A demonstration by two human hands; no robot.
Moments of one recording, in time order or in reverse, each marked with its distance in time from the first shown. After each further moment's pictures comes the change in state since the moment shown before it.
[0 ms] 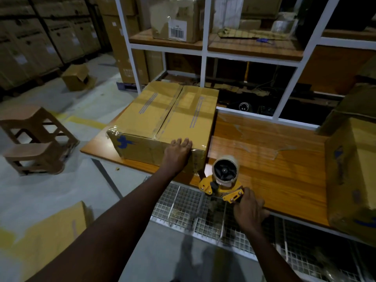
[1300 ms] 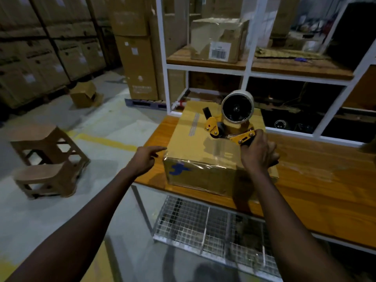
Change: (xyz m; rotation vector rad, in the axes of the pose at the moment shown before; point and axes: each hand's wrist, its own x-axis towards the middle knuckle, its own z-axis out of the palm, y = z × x) left_hand -0.030 -0.342 -0.029 -0.570 0.089 -0.031; right_hand 0.052 -0.313 -0.049 0.216 0.566 -0.116
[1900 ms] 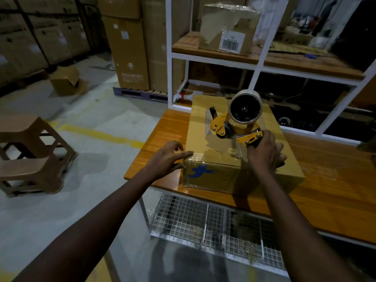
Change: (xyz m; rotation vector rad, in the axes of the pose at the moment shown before) left_hand 0.025 -0.035 0.028 0.264 -0.028 0.492; right_hand -0.011 -0.034 0.042 -0.053 0.024 0.020
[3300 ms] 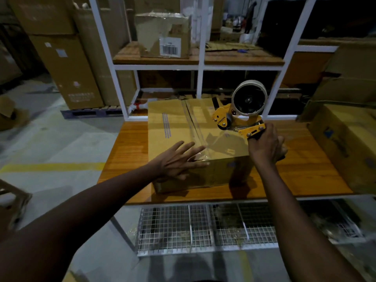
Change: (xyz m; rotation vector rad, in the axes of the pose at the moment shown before) left_hand 0.116 0.081 0.017 0.483 -0.245 0.674; right_hand 0.006 0.074 -0.079 0.025 0.231 0.267
